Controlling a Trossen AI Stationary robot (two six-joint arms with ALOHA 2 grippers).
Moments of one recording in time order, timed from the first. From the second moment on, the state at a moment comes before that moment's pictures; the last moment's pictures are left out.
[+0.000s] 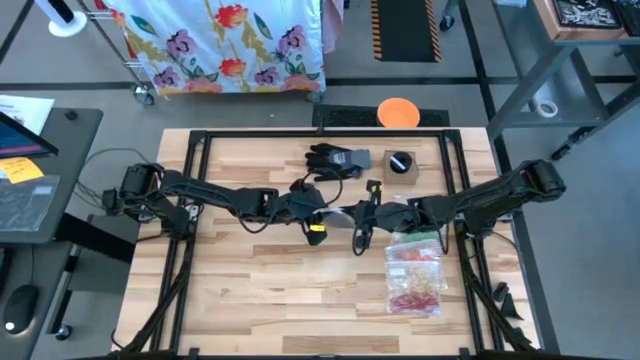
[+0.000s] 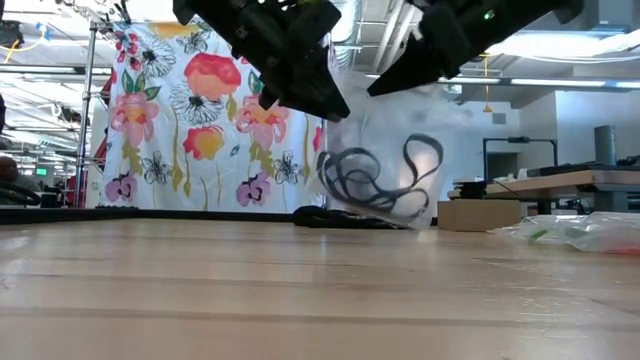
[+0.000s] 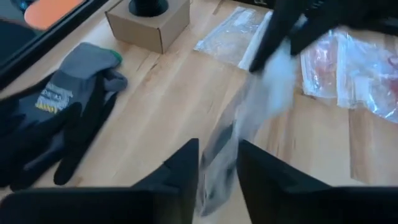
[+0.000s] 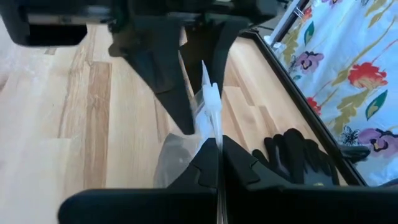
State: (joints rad) left arm -0.07 1.62 1.07 -0.06 -0.34 -0.27; right arm 0.18 1.40 0.80 0.11 0.52 -0.09
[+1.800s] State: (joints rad) left arm -0.06 1.62 1.04 0.35 -0.12 0.02; right arm 0.06 1.03 0.55 0.20 -0.01 0.00
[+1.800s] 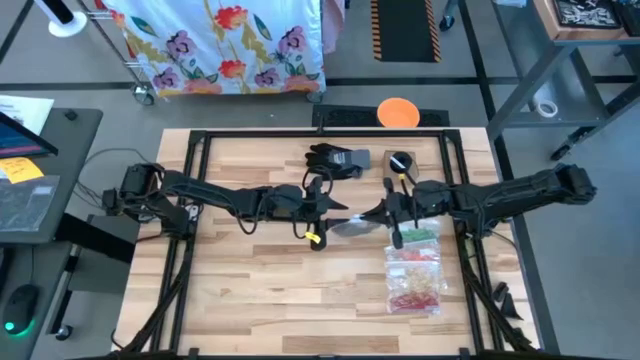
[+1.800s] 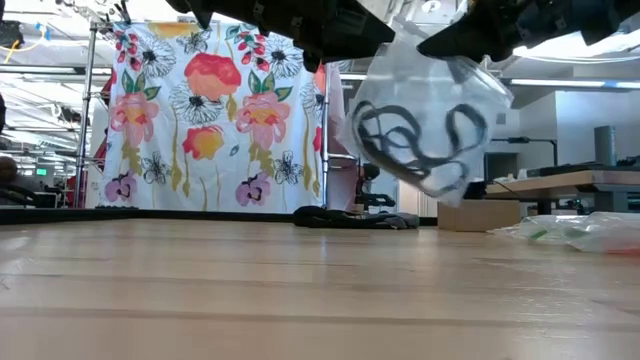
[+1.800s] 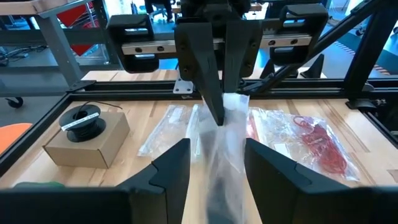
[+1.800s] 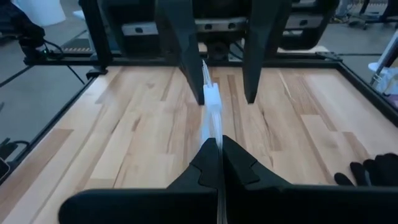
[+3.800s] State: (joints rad) left arm -0.07 1.62 1.04 0.31 -0.12 -0.01; right arm 0.05 1.07 0.55 0.26 0.00 0.00
